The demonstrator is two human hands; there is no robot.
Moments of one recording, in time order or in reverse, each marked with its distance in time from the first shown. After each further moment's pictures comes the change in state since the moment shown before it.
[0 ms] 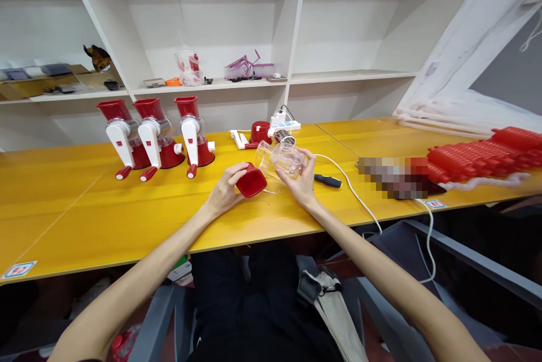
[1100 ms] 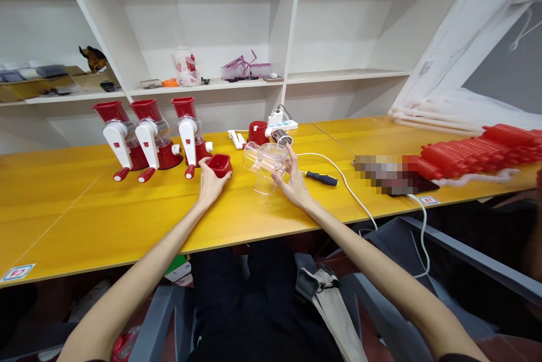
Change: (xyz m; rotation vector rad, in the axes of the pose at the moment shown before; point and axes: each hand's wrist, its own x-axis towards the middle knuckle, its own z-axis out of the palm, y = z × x) left_hand -0.011 -0.032 0.002 -0.013 0.117 -1.019; right_hand -0.006 -0.003 -0.005 -0.196 -0.261 -0.061
